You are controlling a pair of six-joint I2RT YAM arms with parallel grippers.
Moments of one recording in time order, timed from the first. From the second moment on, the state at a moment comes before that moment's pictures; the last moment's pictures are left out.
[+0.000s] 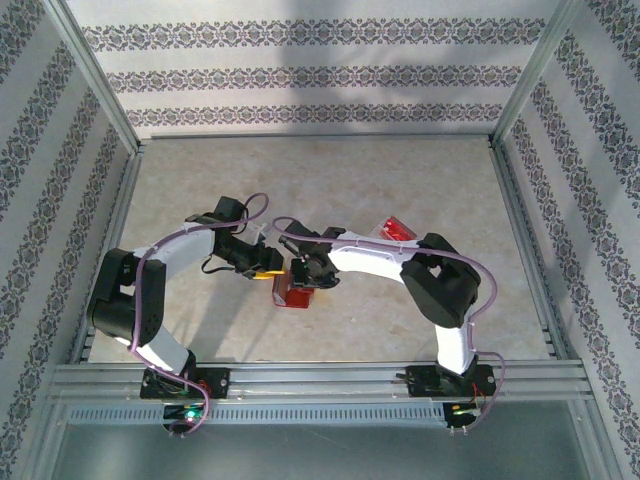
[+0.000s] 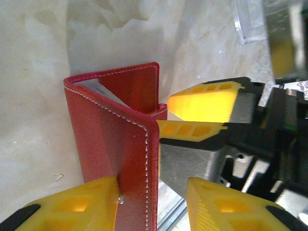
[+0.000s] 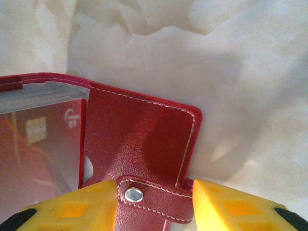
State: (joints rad) left arm -0.26 1.61 0.95 -0.67 0.80 -0.29; right arm 0.91 1.94 1.32 -0.68 -0.06 0.88
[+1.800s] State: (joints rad) left arm -0.41 1.74 0.98 -0.57 0.94 -0.37; right arm 0.85 1.73 0.94 -0.39 -0.11 1.00
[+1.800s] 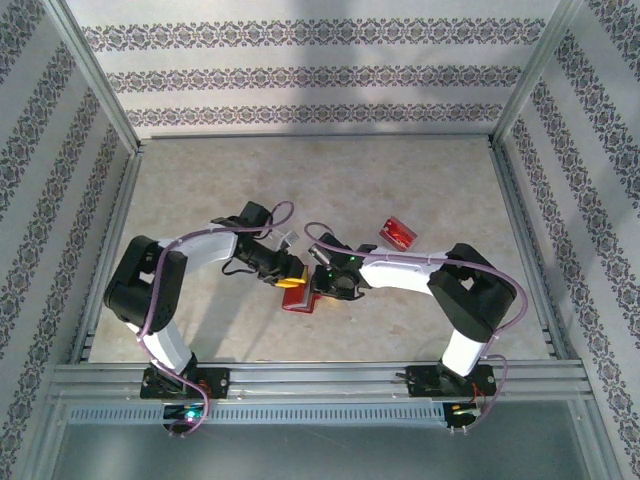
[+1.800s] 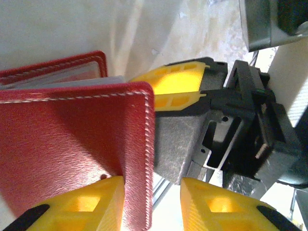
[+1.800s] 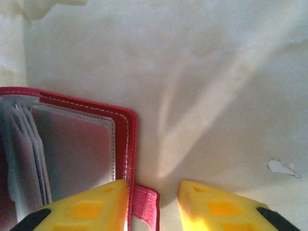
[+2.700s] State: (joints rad) left arm -0.45 1.90 1.06 -0.58 0.91 -0.35; right arm 0.84 1.51 0.66 -0.11 -0.20 1.12
